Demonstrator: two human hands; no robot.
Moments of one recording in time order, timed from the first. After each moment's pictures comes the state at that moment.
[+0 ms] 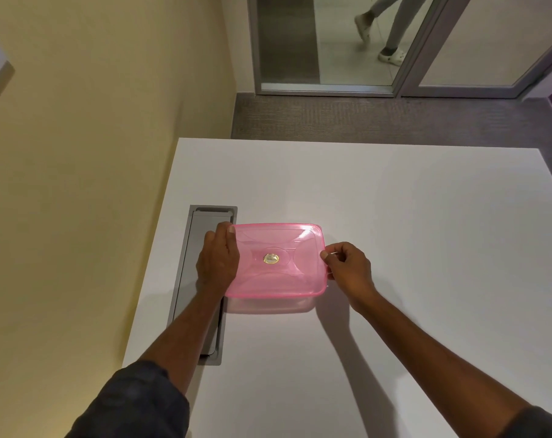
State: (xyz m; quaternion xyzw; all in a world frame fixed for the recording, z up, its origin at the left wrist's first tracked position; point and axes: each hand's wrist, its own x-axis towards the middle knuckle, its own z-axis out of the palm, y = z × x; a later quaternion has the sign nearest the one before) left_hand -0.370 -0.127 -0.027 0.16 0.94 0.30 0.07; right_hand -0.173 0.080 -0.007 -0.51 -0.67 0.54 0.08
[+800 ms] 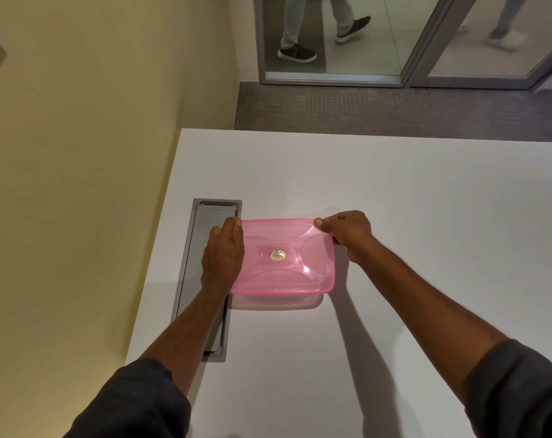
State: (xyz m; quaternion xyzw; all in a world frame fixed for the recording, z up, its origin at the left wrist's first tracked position) left_hand -0.375 -0.127 -0.036 0.18 0.94 0.30 0.07; right_hand -0.246 0.129 -0.002 -0.53 -0.62 0.58 0.01
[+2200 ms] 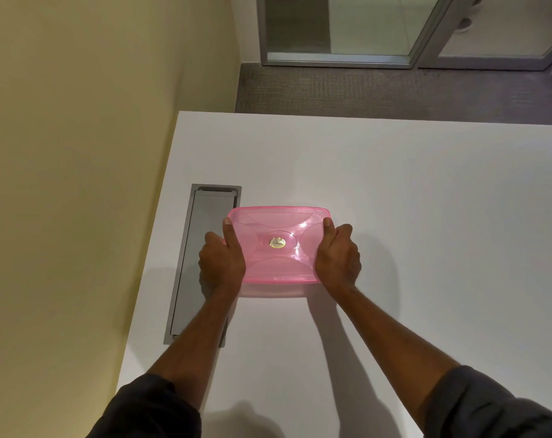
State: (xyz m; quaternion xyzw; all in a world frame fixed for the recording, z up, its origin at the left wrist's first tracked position) left_hand -0.340 -0.128 -0.031 -0.06 0.95 0.28 0.10; right_hand -0.212 0.040 -0.036 -0.58 -0.75 0.31 0.10
